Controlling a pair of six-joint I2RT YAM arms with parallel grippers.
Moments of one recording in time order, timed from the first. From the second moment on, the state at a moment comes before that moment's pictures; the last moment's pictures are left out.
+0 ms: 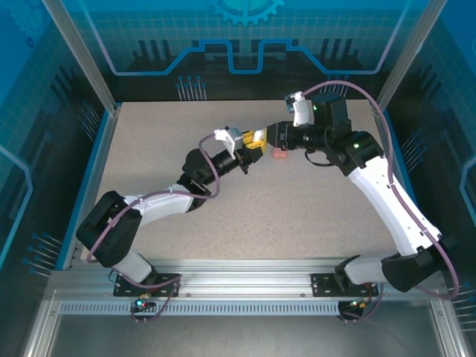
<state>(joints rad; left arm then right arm) -0.63 1.58 0.86 1.01 0.32 -0.17 0.46 1.33 1.53 -0.72 -0.39 0.42</state>
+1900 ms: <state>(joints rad) -0.35 1.22 0.81 -0.06 -0.18 -0.73 0.26 1.10 1.03 -0.63 0.21 0.46</state>
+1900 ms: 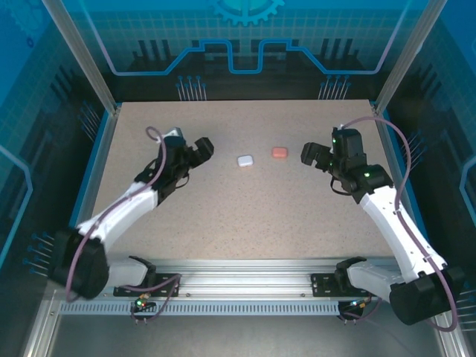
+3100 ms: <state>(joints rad) -0.02 1.52 0.40 0.77 -0.07 -0.07 0.07 1.50 0.40 0.65 0.06 -0.05</state>
